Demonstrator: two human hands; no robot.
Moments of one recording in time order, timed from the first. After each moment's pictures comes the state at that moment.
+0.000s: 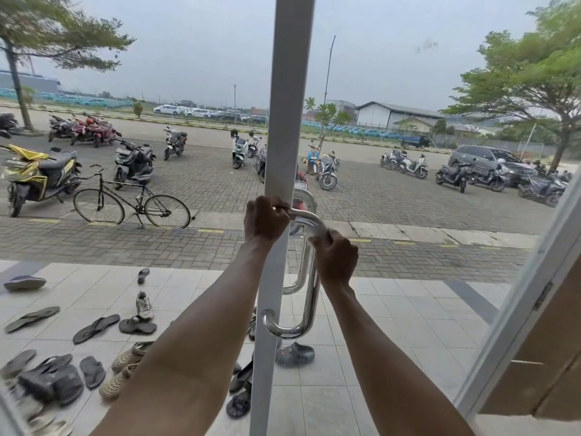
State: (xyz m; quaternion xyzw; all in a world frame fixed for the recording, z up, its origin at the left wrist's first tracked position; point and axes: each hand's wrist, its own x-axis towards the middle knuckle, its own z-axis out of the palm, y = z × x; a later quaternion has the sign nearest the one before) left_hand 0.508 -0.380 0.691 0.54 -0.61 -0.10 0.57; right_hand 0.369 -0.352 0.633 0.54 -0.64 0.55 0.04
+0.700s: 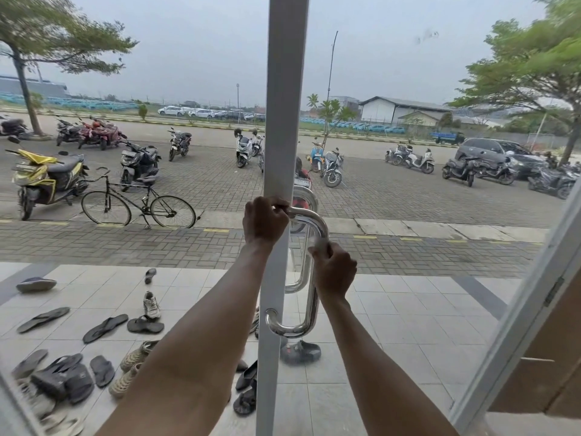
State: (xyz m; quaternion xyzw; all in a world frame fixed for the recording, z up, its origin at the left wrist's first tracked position) left_hand 0.502 -0.383 0.686 0.55 -0.59 -0.08 0.59; right_hand 0.369 -0.357 0.599 0.51 -0.64 0.58 -0.01
